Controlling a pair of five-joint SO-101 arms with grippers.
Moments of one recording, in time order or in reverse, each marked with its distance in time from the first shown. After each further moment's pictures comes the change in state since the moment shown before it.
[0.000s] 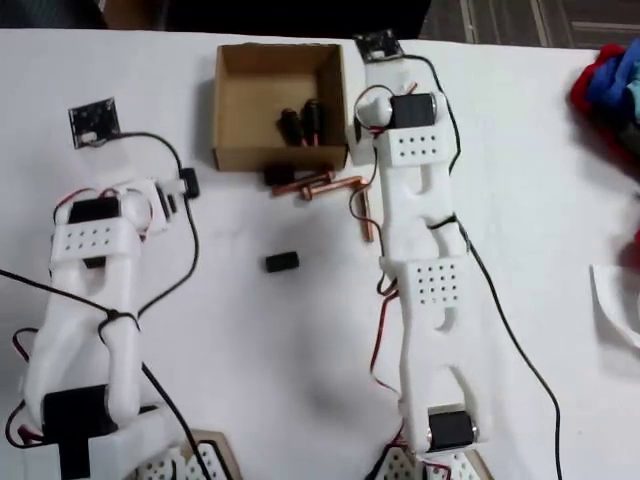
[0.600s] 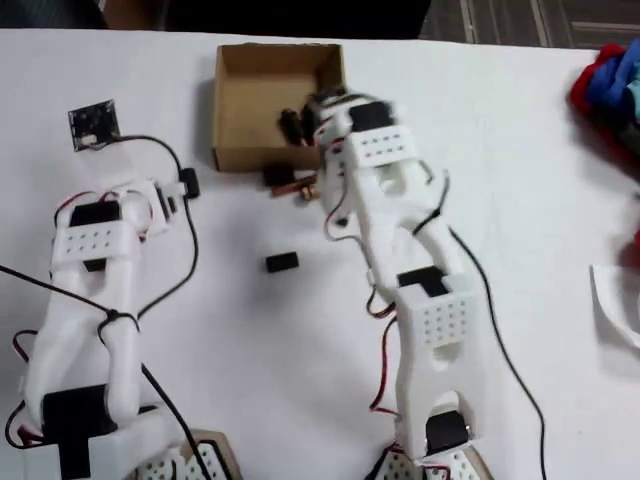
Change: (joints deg) left arm -1.5 0.0 1.1 -2.5 0.0; right arm -9.8 -26.6 51.2 -1.3 4.3
